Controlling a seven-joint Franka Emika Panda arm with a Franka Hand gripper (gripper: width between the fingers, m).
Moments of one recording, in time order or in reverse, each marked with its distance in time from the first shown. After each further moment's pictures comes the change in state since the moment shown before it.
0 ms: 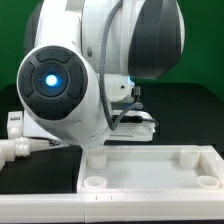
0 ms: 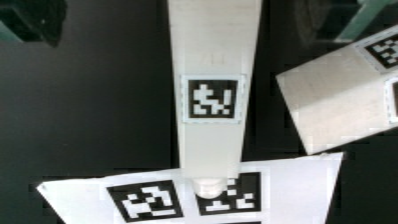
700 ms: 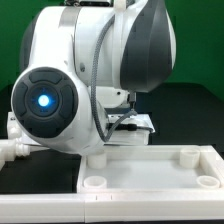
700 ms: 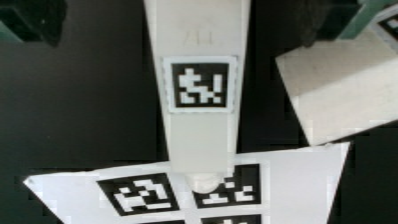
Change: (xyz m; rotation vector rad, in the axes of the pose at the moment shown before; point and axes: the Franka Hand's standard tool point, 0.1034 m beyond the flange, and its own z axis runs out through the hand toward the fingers) arm 0.003 0.006 0.016 0.016 -0.047 0.005
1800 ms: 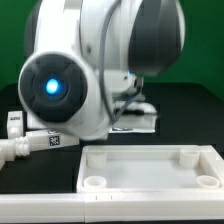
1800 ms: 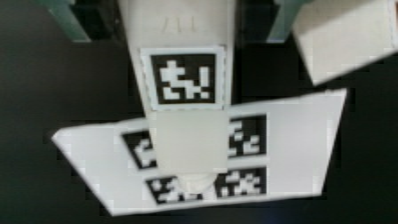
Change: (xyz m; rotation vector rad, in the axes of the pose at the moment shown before) arm -0.055 -0.025 -0.025 -0.017 -0.067 0.040
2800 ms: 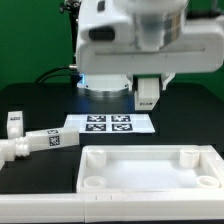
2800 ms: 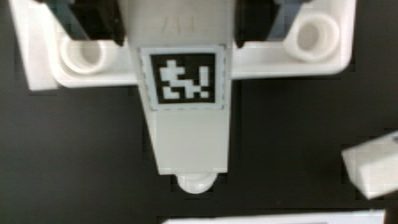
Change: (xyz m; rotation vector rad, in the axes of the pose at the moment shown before) arm -0.023 -0.075 -0.083 -0.044 0.638 -0.136
